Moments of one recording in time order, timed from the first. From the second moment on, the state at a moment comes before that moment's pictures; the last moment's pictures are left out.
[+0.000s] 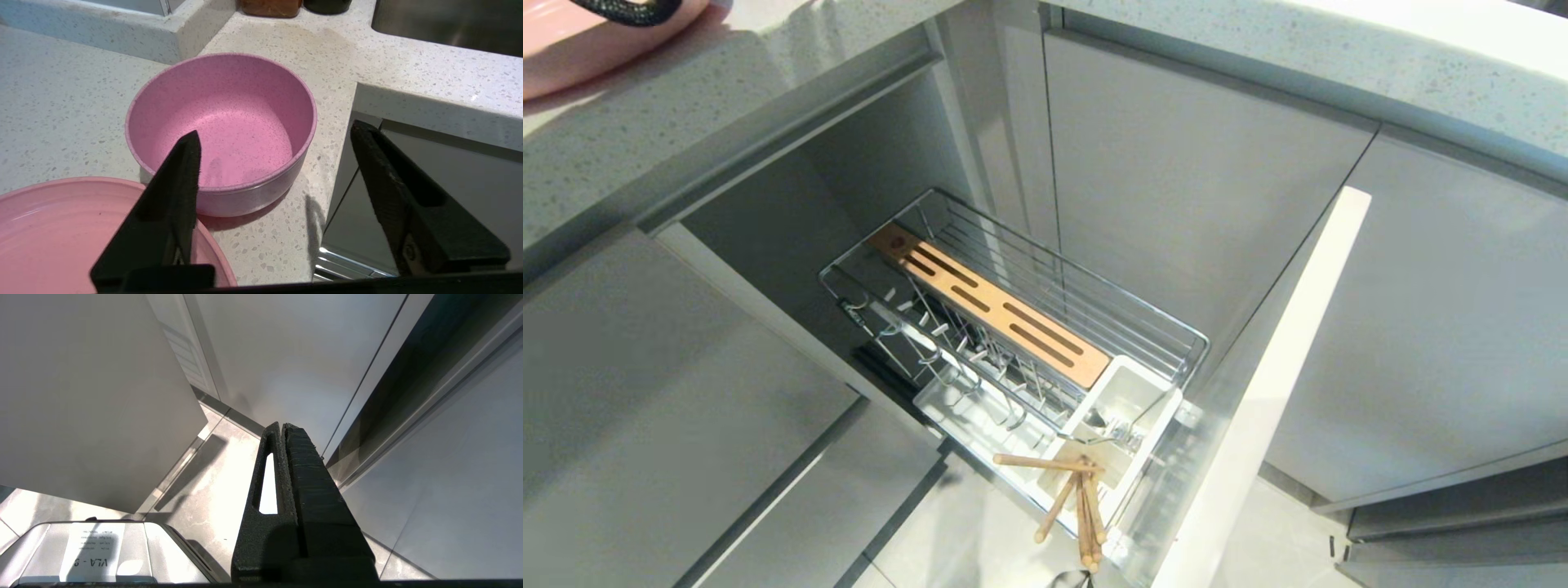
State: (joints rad) left arm -0.47 1.55 -1.96 0.13 0.21 0.22; right arm 0.01 0.00 0.00 0.00 0.00 0.03
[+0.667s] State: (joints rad) left arm -0.47 1.60 -1.97 0.13 0.20 0.22; right arm 0.01 0.00 0.00 0.00 0.00 0.03
